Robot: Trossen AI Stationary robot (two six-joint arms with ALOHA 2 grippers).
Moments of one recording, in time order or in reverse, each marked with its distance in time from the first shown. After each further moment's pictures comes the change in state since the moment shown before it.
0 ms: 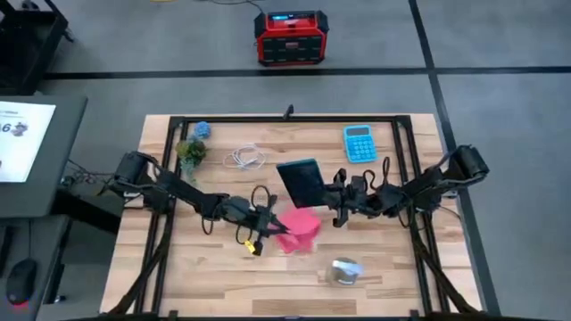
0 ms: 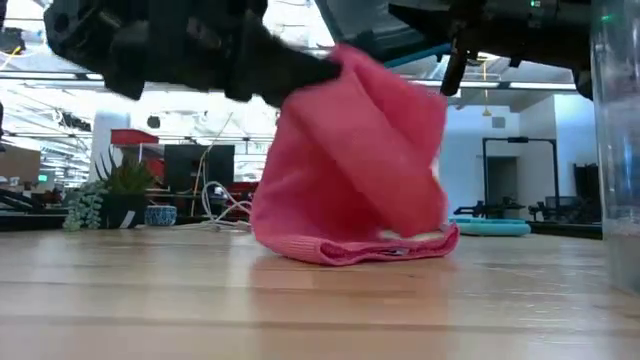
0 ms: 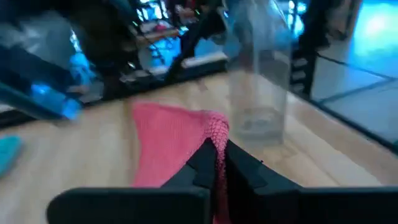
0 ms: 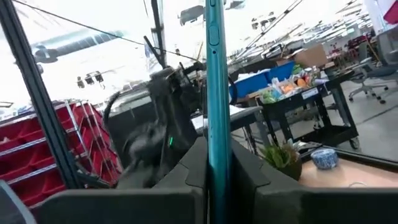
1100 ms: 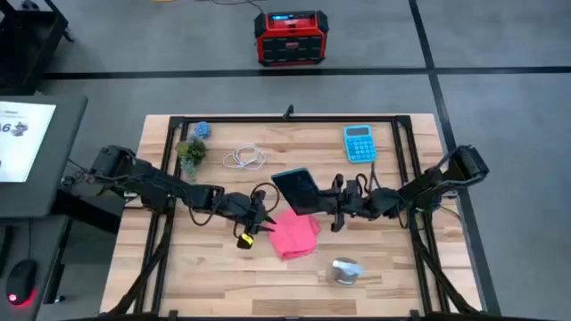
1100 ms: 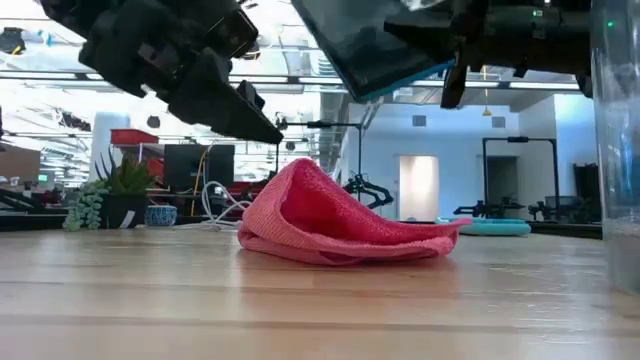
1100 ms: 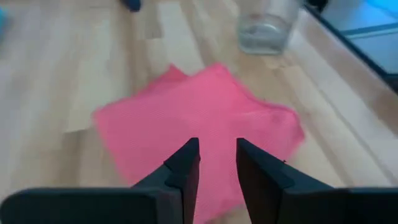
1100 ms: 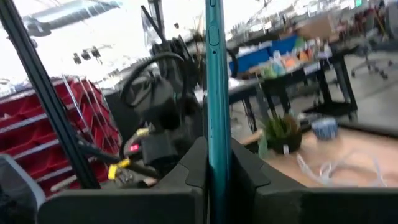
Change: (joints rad) left arm 0.049 -0.256 0.000 -0.606 0.034 -0.150; right arm 0.016 0.003 -0.002 -0.168 -0.009 0.098
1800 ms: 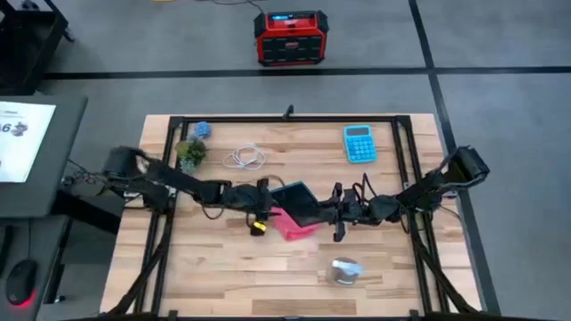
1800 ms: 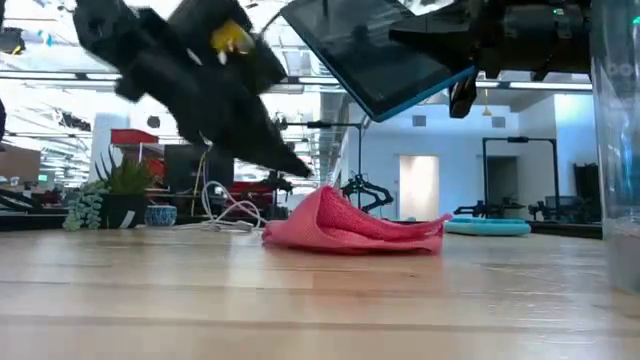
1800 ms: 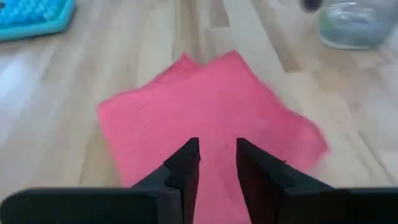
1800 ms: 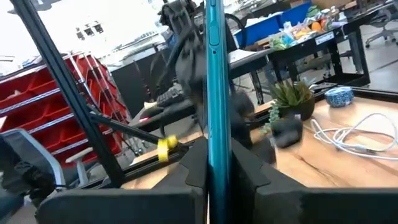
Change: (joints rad) left arm 0.093 -0.023 0.022 -0.104 -0.121 0.054; right arm 0.076 0.001 -0.001 -0.060 0.019 0.013
